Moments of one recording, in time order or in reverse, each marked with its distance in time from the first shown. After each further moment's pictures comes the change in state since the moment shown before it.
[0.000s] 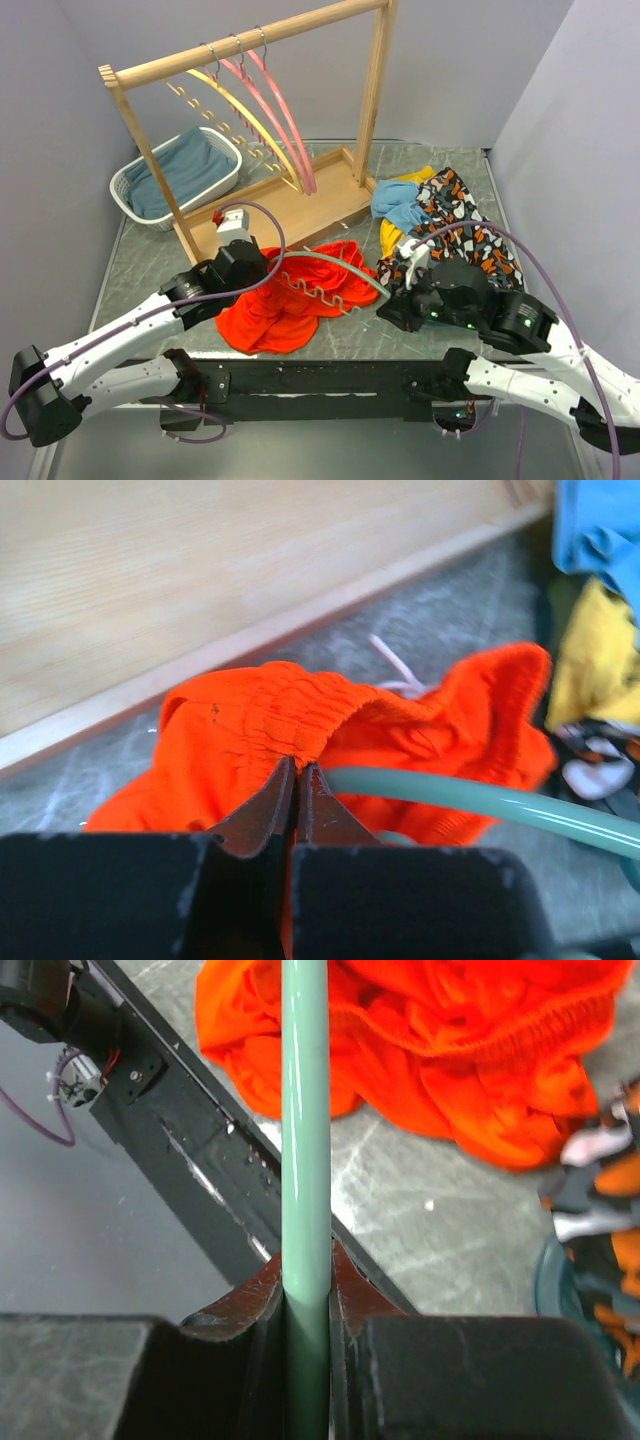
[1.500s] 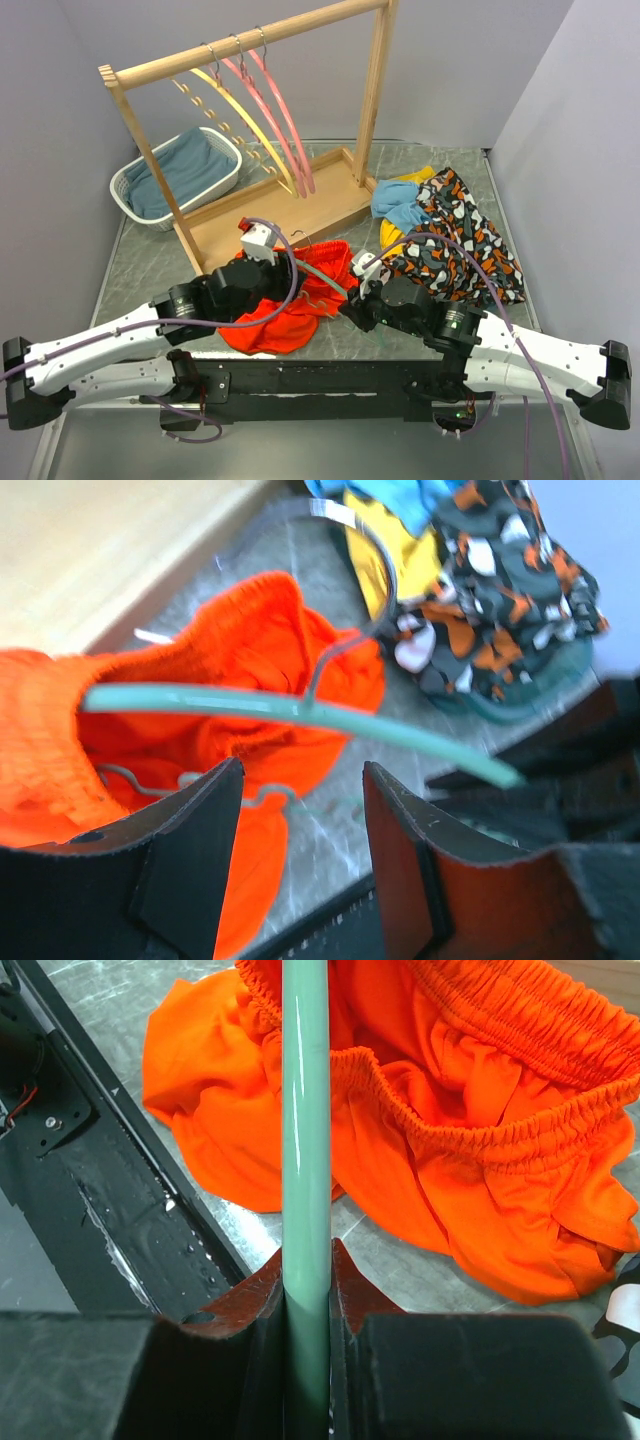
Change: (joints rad) left arm -0.264 -0.088 0.054 0.085 0.106 0.204; right arm 0.150 0.126 -0.380 0.640 0.176 -0.095
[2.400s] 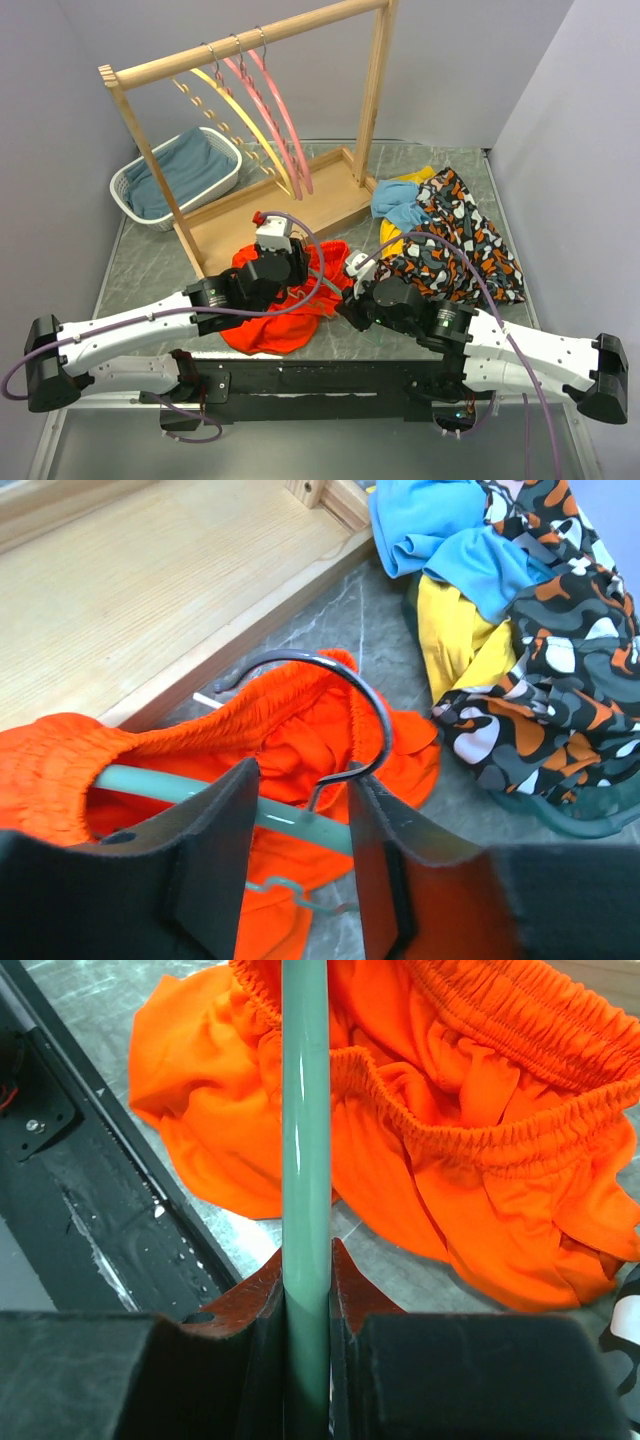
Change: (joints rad) left arm -0.027 0.199 0.060 0.119 -0.269 0.008; right arm 0.014 0.054 0.000 0.034 0.023 -0.004
